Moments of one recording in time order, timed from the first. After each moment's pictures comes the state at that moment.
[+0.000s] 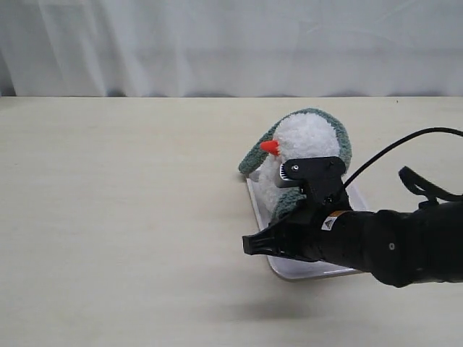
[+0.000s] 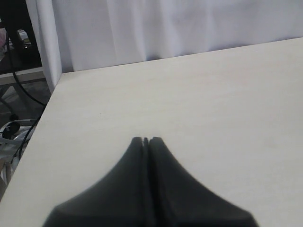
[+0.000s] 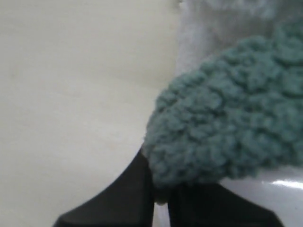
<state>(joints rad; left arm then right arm) -0.05 0.00 0.00 0.02 0.33 0.13 0.64 1.66 -0.60 0.52 -0.18 -0.14</state>
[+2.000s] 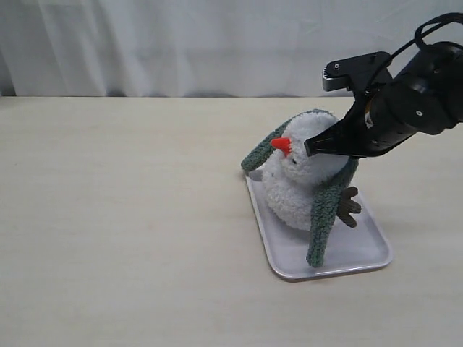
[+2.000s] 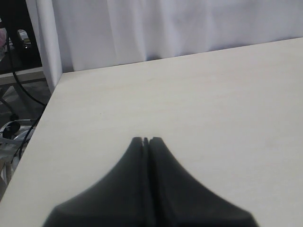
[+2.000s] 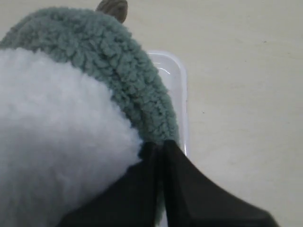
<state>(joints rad) -0.05 0.00 0.00 0.02 0.33 0.13 0.35 1.69 -1.09 -0.57 0.54 0.59</state>
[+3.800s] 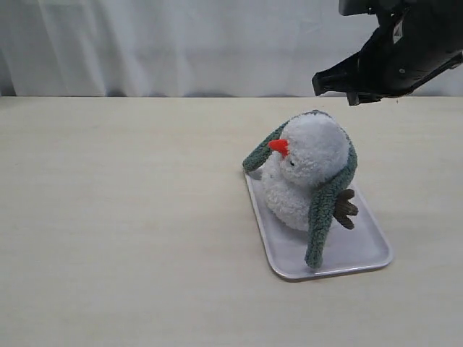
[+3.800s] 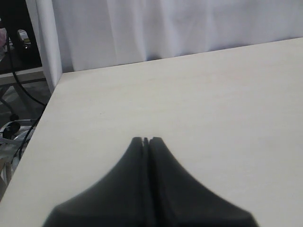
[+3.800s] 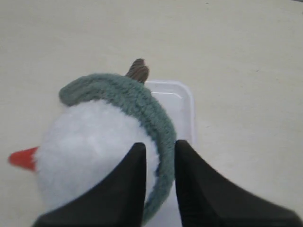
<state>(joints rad) -0.05 0.00 0.00 0.02 0.33 0.13 0.35 1.56 -1.32 -0.25 0.83 0.29</state>
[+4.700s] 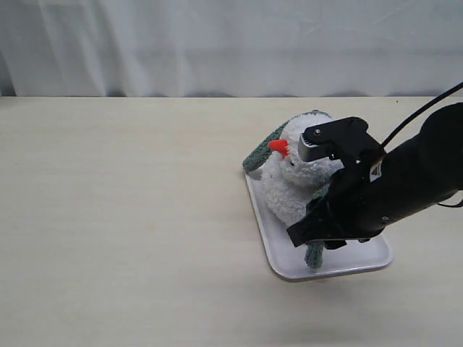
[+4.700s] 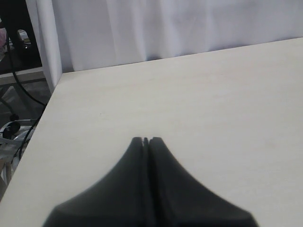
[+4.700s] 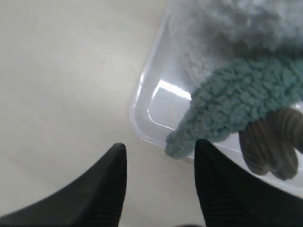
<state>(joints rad) -0.05 0.00 0.00 0.02 0.33 0.13 0.47 1.46 -0.83 0.15 0.61 -0.08</state>
